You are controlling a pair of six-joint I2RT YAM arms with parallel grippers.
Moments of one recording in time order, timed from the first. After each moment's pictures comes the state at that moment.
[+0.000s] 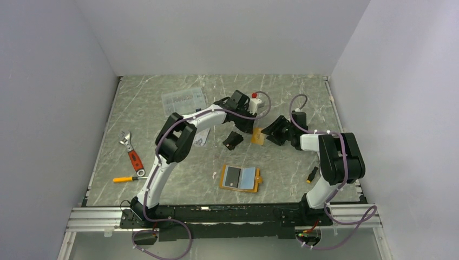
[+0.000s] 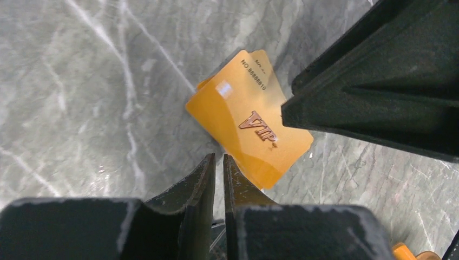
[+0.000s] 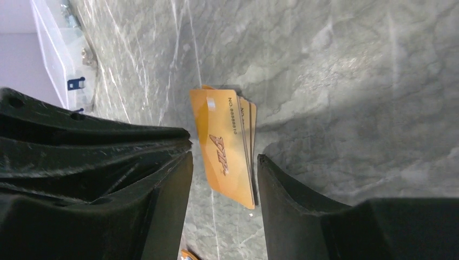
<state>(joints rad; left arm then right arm) -0.70 2.34 1.85 -0.38 0.43 -0.02 0.10 1.67 0.66 0.26 -0.37 0.87</state>
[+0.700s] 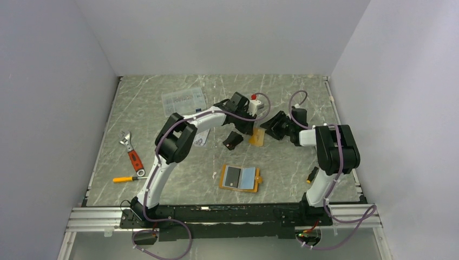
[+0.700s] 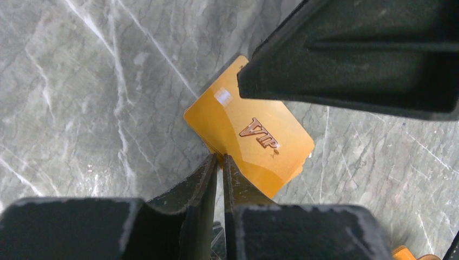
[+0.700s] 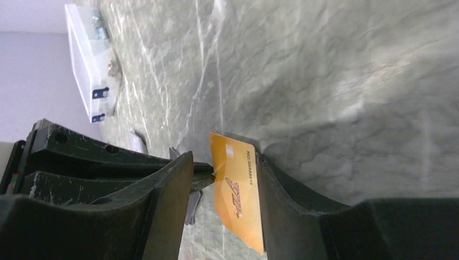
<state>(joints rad) -0.71 2.34 1.82 -0.34 0.43 -0.04 0.06 1.81 0.74 0.36 -0.46 0.87</state>
